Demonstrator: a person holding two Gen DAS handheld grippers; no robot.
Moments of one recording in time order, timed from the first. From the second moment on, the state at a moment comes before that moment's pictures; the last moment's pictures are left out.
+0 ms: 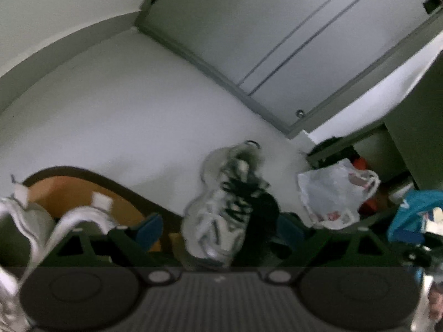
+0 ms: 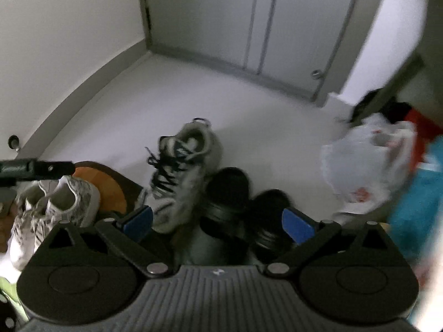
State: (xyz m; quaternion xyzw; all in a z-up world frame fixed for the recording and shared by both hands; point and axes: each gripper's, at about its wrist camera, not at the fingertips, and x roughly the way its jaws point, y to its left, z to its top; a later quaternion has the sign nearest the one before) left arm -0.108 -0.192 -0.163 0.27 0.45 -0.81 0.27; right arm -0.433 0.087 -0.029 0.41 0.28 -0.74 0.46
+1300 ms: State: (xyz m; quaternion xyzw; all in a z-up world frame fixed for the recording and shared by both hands) left arm -0.214 -0.016 -0.230 0.40 0.59 -0.70 0.10; right arm -0.376 0.219 -0.044 0.42 0.35 -0.70 0.45
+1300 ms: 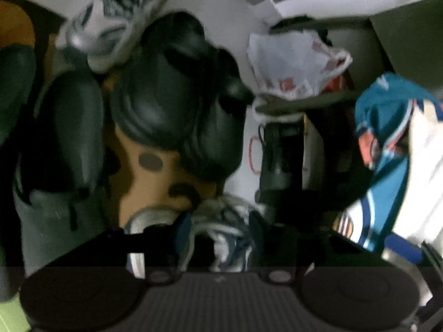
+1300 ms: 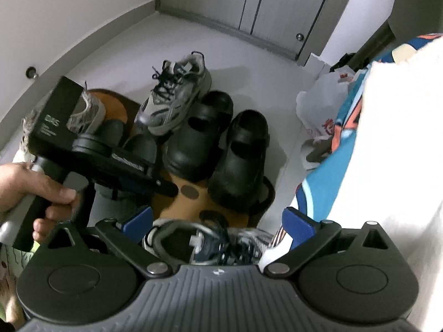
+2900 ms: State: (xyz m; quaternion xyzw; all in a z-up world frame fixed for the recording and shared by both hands) left arm -0.273 0.033 -0.293 0.37 0.67 -0.65 -0.02; right arm -0.380 0.247 -0.050 0.39 0.42 -0.71 0.41
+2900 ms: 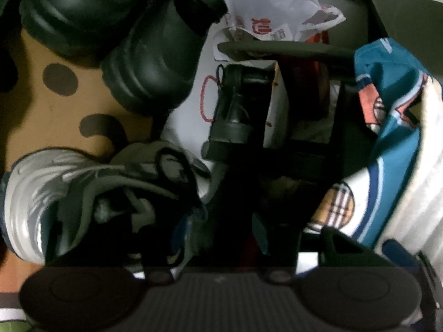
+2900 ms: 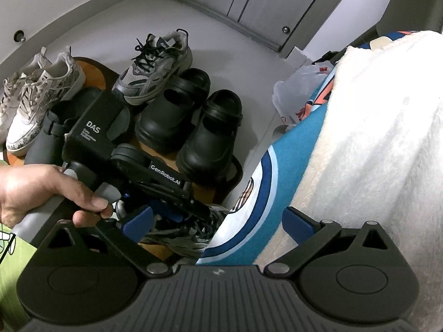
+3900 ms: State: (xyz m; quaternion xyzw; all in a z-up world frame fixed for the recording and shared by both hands) left arm -0.289 0.041 -0.294 0.34 0.67 -0.66 -0.01; right arm -0.373 0.244 -0.055 0.39 0.43 -0.69 0.43
